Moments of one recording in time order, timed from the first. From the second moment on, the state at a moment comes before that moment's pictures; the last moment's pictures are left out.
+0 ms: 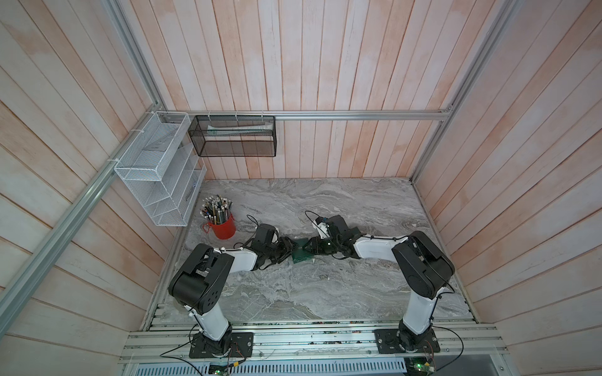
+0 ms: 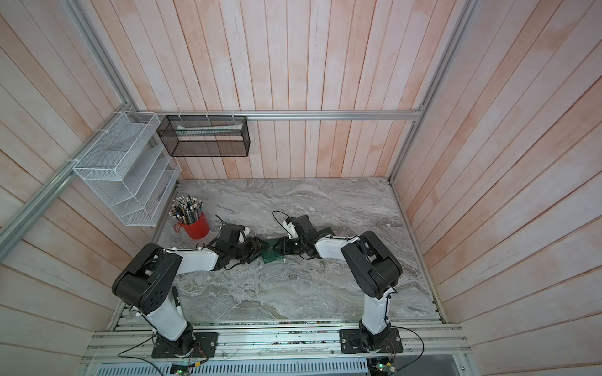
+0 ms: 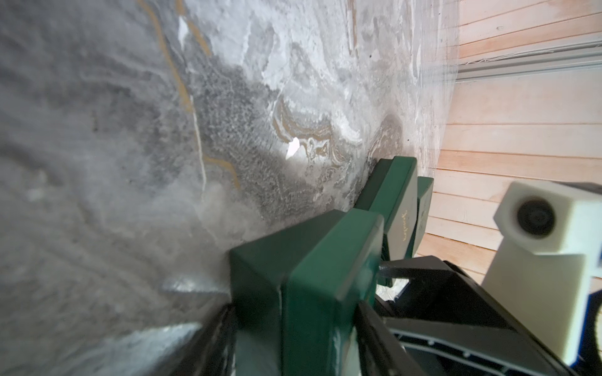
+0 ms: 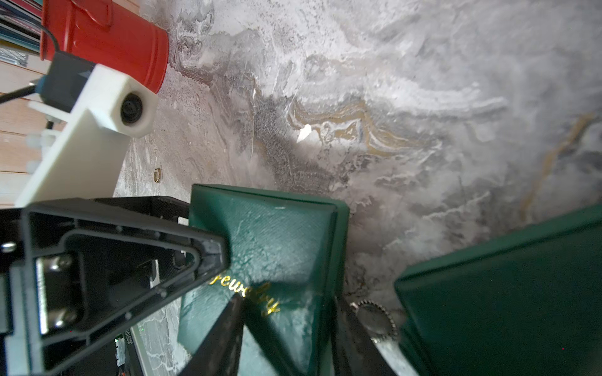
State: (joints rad) left arm -0.43 1.71 0.70 0.26 0.47 -1.00; right arm 0.65 1.86 0.96 0.09 -0.48 0.60
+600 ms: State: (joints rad) left arm -0.43 1.75 0.78 0.20 0.47 -0.95; right arm 0.64 1.85 0.97 0.08 -0.46 0.57
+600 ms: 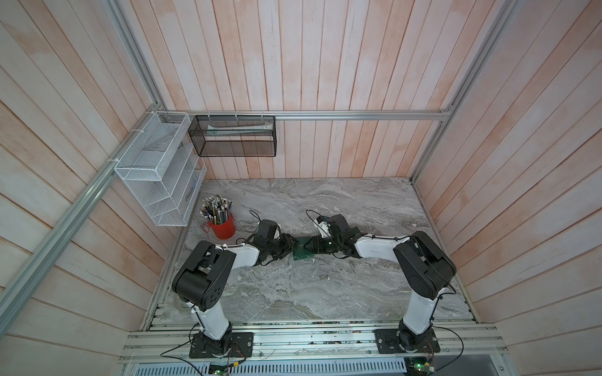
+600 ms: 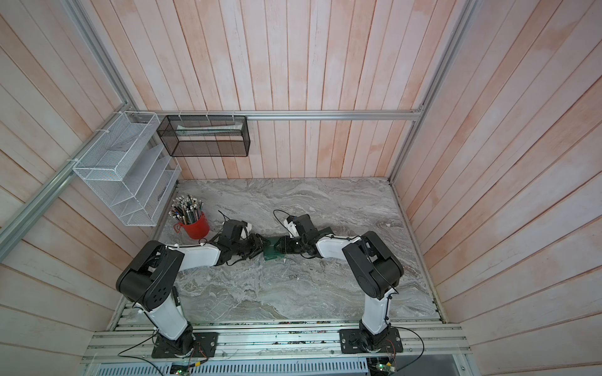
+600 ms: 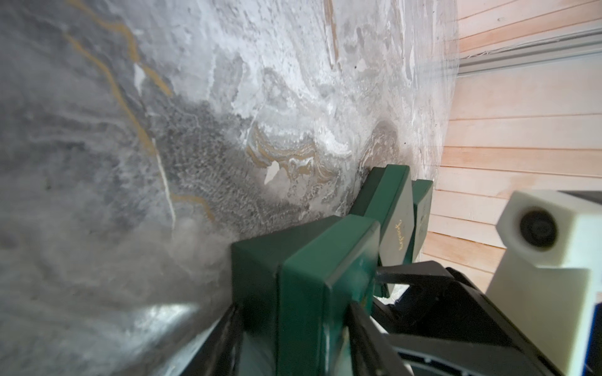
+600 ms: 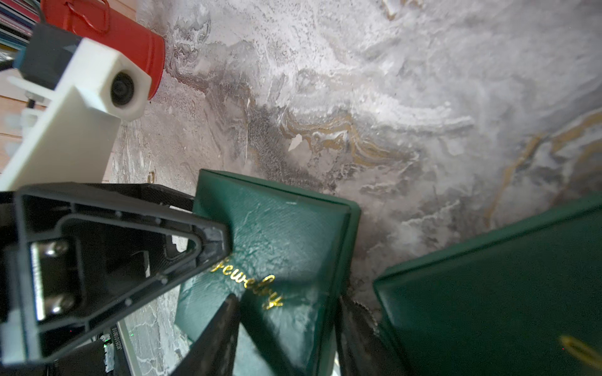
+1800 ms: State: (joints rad) left arm -0.45 1.76 0.79 0.20 0.46 -0.96; right arm 0.64 1.85 0.98 0.04 -0.46 0.54
